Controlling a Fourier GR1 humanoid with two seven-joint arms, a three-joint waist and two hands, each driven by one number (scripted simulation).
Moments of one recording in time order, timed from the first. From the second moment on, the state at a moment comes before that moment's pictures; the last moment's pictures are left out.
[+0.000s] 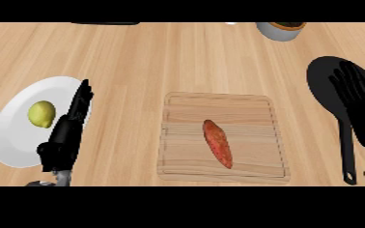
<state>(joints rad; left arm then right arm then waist) -0.01 0.37 -0.27 -1.63 0.07 0.36 0.00 -0.08 -0.53 -0.02 -1.49 -0.40 0.00 -0.09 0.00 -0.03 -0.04</state>
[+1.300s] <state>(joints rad) 0.09 0.20 -0.15 -1.49 0.35 0.31 0.09 0.16 -0.27 0.56 -1.97 0.63 -0.40 0.28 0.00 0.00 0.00</state>
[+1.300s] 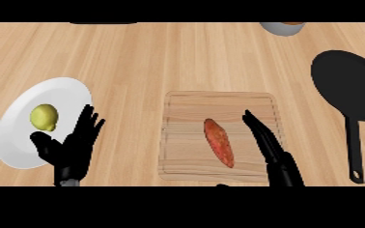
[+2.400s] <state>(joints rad) 0.06 0.16 -0.13 -1.44 0.32 0.29 0.05 -0.45 -0.17 0.49 -1.59 0.63 0.42 0.88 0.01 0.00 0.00</state>
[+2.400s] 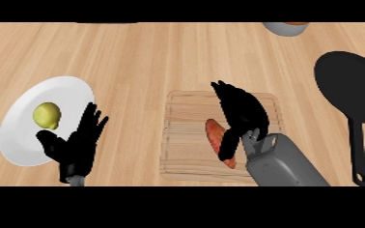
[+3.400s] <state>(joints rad) 0.05 0.13 -0.08 -1.44 0.28 0.26 0.08 -0.35 -0.11 0.44 -1.51 0.71 0.49 0.75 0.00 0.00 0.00</state>
